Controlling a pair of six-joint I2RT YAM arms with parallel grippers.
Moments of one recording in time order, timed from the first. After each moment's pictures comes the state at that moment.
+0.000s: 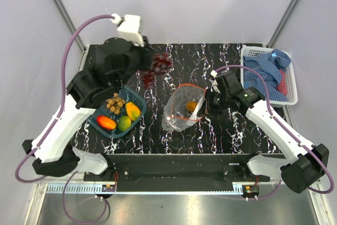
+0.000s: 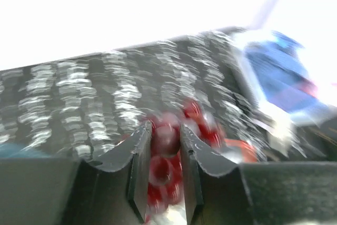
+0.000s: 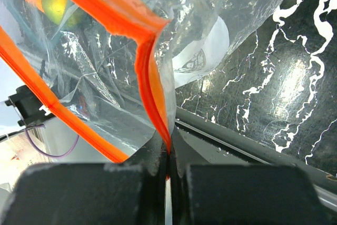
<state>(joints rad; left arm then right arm) -0.88 1.36 1.96 -0.81 -0.42 -0.26 0.53 1.19 1.11 -0.84 -0.33 0.61</state>
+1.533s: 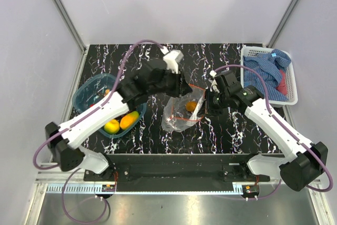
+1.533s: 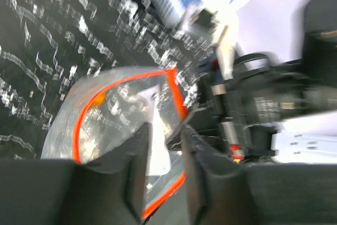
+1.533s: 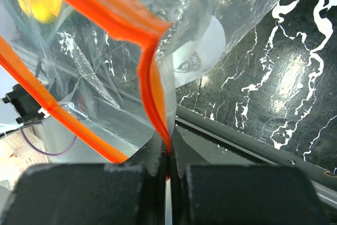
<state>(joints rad) -0.85 1.40 1.42 -0.44 0.15 -0.54 0.53 1.22 1.13 -0.87 -0.34 0.60</state>
